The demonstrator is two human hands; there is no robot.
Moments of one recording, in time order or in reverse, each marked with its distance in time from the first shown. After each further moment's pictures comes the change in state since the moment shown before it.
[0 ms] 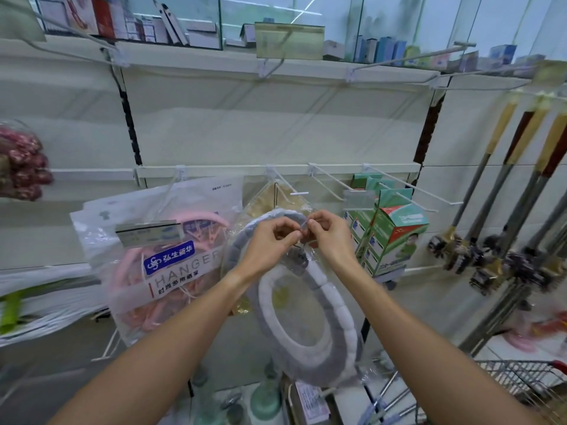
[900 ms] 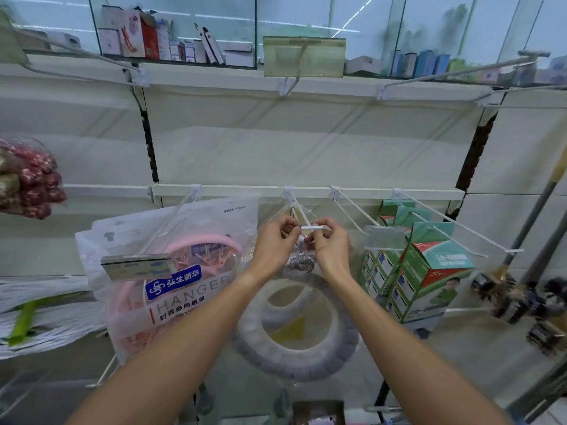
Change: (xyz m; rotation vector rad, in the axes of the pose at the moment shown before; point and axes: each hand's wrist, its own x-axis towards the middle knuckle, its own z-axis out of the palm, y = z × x) left_hand 0.084 -0.028 -0.004 0.268 0.286 -0.061; right_hand 0.084 0.023 0.039 0.101 0.052 0.024
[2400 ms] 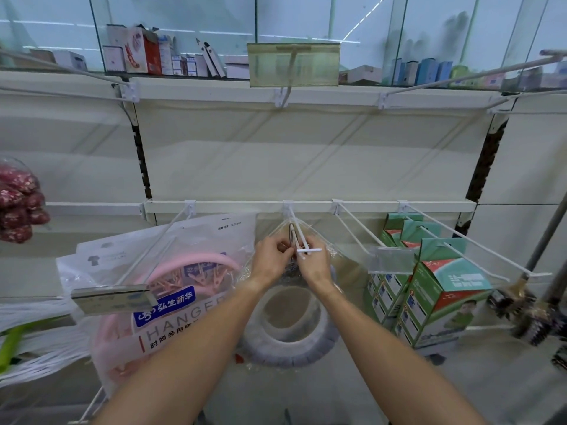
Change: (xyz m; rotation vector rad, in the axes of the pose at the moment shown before) left_hand 0.051 -0.060 0.025 0.182 -0.046 -0.085; right_hand 0.057 0.052 0.037 -0.291 -0.064 -0.024
